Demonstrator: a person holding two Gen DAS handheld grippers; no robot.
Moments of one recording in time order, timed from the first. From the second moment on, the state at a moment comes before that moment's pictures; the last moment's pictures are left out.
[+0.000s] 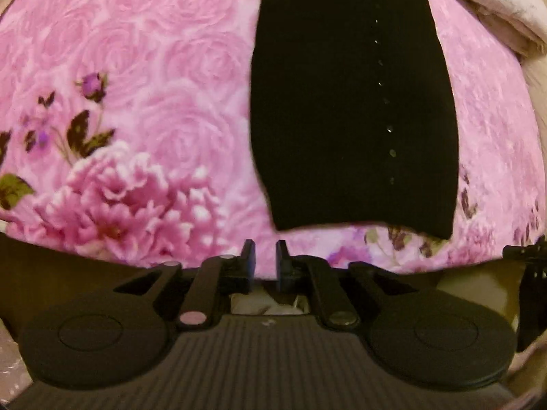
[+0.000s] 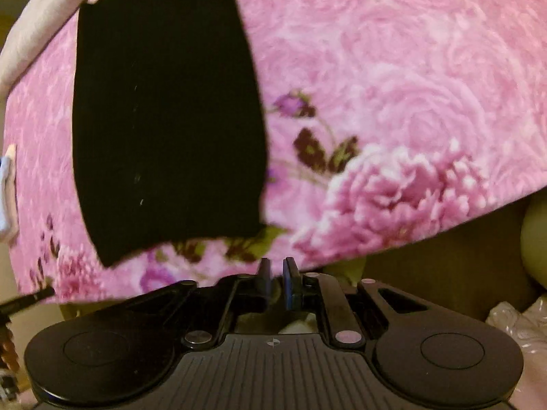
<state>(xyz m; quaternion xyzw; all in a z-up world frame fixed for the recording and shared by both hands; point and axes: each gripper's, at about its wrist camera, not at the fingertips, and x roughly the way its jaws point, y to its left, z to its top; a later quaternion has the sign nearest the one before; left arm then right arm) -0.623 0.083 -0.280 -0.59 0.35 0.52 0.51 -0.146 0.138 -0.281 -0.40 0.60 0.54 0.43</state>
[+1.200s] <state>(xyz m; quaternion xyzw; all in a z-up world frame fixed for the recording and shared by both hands) -0.616 0.105 -0.397 -0.67 0.13 0.58 0.44 -0.184 0.149 -0.387 -0.31 0.63 0.54 0.46</state>
